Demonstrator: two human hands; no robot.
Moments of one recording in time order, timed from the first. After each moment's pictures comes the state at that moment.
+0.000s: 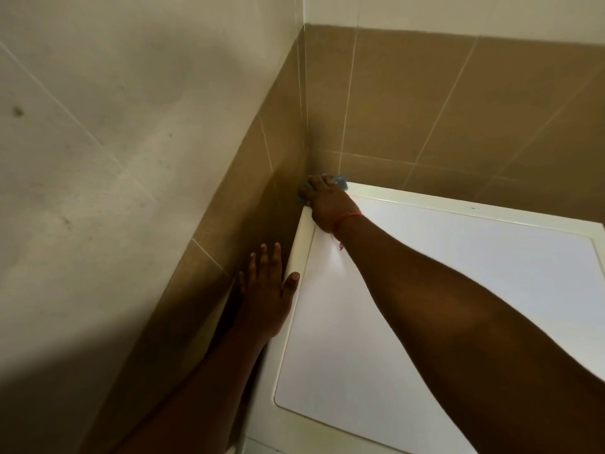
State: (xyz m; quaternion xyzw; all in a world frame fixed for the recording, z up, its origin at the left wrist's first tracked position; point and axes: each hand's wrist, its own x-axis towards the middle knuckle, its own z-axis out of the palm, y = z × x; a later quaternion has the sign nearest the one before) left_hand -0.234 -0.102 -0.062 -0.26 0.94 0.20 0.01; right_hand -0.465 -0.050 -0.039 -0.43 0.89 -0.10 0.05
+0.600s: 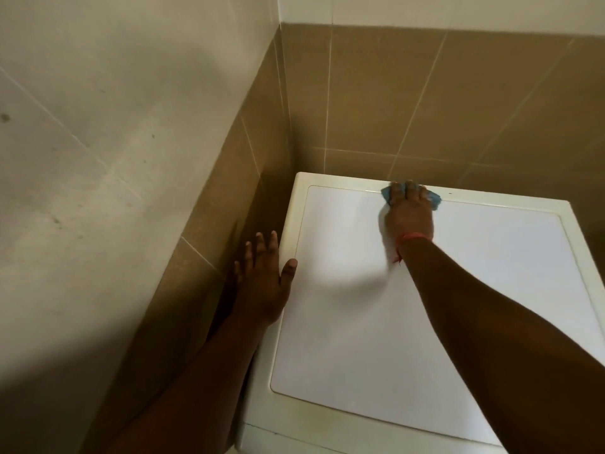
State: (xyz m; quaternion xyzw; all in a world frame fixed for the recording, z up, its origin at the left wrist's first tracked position) left_hand -0.244 -0.093 -0.045 -0.25 0.94 0.22 0.03; right_hand -0.485 0.105 -0.063 -0.15 0.98 -0.09 -0.02
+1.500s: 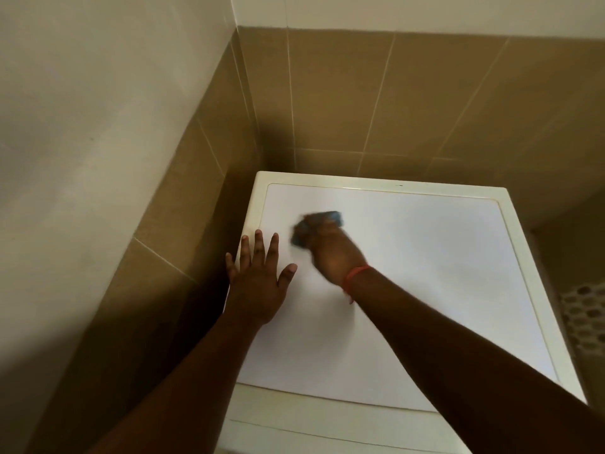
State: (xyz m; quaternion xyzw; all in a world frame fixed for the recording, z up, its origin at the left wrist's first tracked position) left_hand -0.262 -0.034 -0.042 -0.17 0.98 0.07 0.06; right_hand -0.400 0.107 -0.069 -0.46 0.87 -0.17 -0.03
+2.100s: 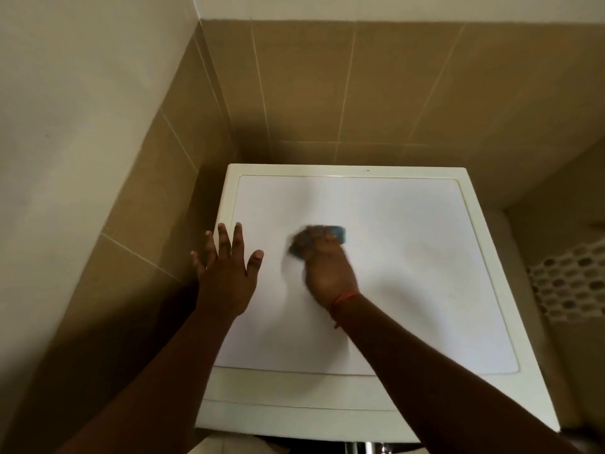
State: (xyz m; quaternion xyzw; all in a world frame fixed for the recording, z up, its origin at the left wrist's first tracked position) left_hand -0.247 -0.020 -0.019 -0.21 0.97 0.11 0.02; right_hand -0.336 0.158 -0.070 -0.32 0.90 -0.28 -0.04
